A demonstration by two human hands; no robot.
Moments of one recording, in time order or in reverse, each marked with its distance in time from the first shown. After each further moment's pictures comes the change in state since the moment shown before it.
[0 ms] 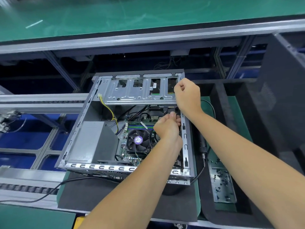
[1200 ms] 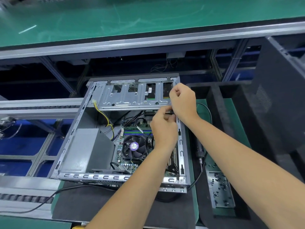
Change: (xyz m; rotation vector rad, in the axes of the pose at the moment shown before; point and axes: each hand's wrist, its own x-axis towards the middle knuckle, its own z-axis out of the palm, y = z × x) left_hand 0.004 0.011 -0.007 0.688 -0.229 0.666; right_hand 0.001 -0.001 -0.002 0.014 -0.003 0.000
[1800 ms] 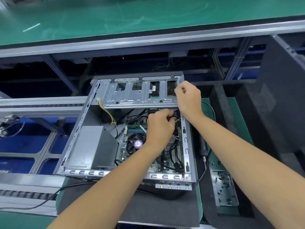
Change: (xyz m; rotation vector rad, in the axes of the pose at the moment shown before) left_hand 0.017 -0.015 -0.028 0.438 -0.067 0.379; right_hand -0.001 -0.003 -0.001 0.027 0.009 0.051
